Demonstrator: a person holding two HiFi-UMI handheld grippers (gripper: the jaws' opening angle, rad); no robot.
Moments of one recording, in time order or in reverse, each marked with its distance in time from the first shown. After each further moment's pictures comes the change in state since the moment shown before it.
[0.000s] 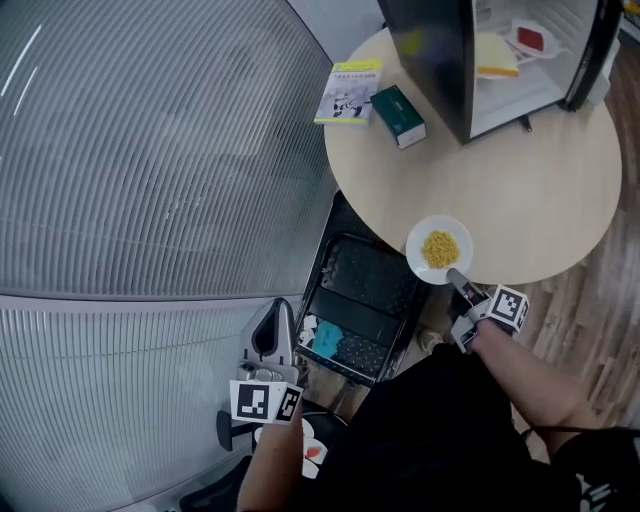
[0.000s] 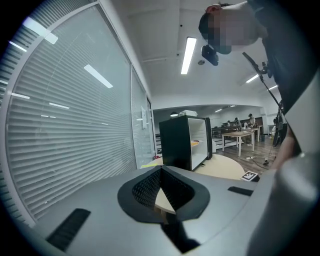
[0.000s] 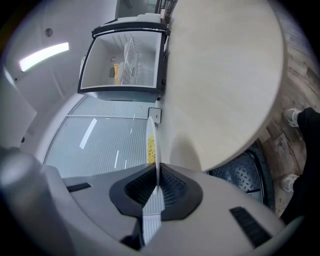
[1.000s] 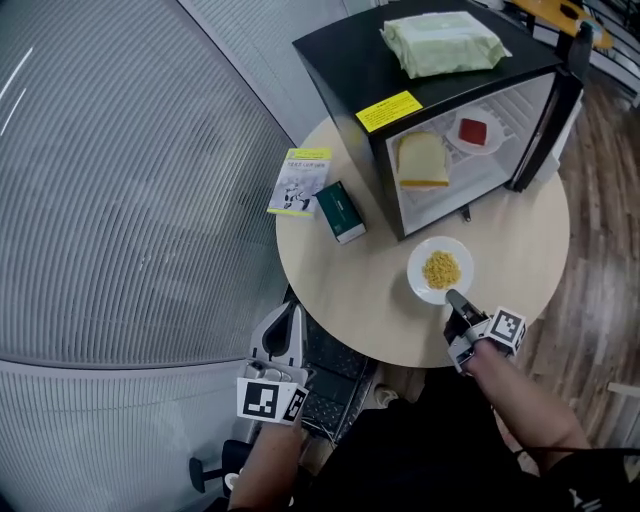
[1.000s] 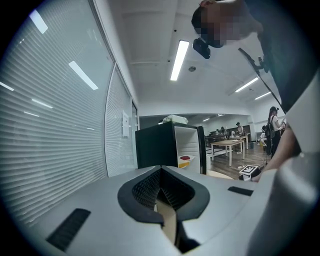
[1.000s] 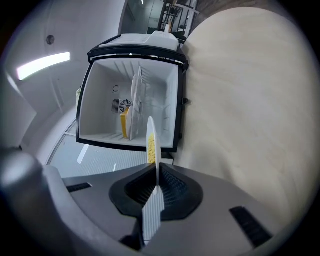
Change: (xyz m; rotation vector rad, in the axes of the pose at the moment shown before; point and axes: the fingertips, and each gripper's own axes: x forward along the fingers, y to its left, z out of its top) left arm 0.203 -0.120 0.103 0.002 -0.109 -0.158; right arm -0.041 0.068 0.240 0.013 -0.144 -0.051
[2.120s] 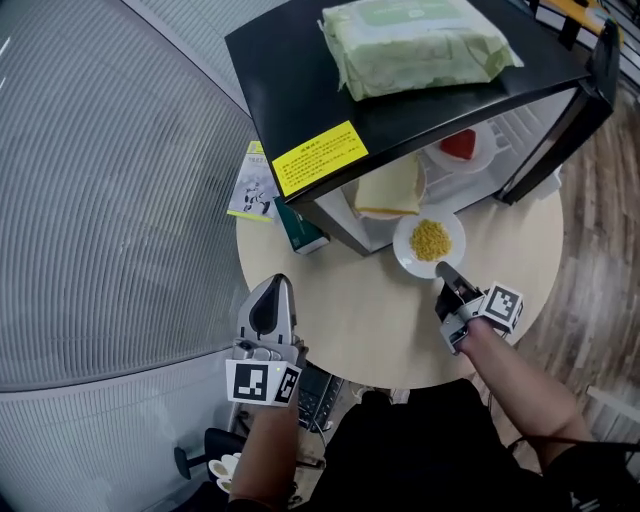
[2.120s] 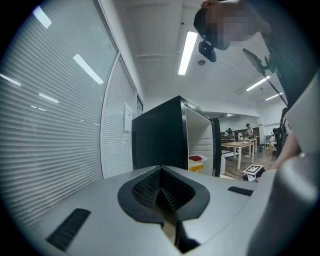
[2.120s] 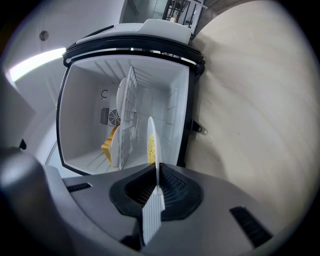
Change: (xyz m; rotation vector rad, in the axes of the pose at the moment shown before) left arm 0.150 -0.020 -0.016 -0.053 0.020 0.069; right arm 0.064 -0.002 0.128 -0.012 0.051 0.004
